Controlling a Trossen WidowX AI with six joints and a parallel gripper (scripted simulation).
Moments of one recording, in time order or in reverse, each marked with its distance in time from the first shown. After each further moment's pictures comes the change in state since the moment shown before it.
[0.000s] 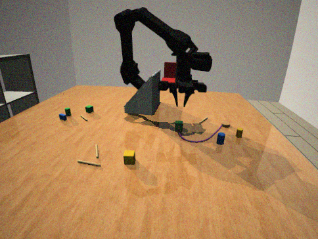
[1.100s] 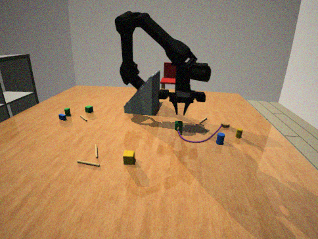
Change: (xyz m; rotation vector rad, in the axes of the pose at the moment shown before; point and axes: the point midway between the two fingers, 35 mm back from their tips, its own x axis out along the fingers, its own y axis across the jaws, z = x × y) arm 0.037 0.003 -0.002 0.106 0.005 0.005
